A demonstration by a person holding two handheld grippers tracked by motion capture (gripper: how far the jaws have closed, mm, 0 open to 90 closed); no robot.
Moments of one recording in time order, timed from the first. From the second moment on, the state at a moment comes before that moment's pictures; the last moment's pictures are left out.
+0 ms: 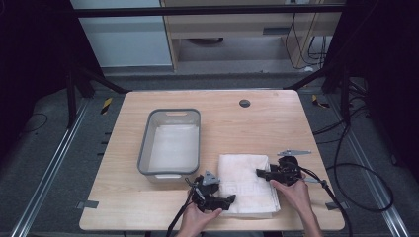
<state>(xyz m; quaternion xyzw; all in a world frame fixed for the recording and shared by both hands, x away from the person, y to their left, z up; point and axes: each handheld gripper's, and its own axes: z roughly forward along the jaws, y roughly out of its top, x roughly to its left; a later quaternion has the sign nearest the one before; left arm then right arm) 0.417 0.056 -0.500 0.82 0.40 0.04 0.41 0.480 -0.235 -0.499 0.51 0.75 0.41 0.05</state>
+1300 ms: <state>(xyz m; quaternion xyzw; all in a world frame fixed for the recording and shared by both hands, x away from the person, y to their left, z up) 0.412 0.062 -0.487 0.80 0.40 -0.01 0.45 0.472 -0.234 -0.479 0.51 0.75 0.42 0.03</state>
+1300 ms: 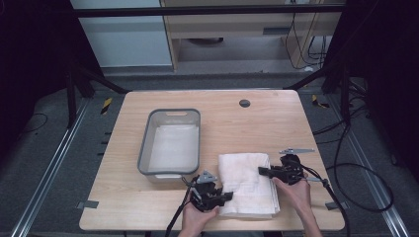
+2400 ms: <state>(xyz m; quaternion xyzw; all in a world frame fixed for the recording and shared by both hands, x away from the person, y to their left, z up) 0.403 0.075 -0.439 0.78 0.37 0.02 0.51 0.450 -0.236 -0.423 0.48 0.73 0.48 0.09</state>
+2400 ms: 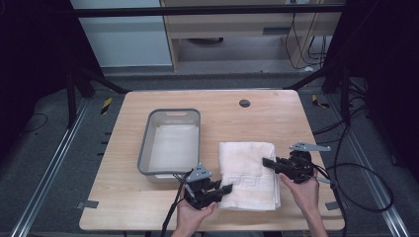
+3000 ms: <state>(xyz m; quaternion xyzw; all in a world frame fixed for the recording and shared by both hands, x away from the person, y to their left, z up) 0.399 0.080 -0.418 0.77 0.36 0.04 0.53 0.447 -0.230 -0.402 0.47 0.72 0.51 0.11</state>
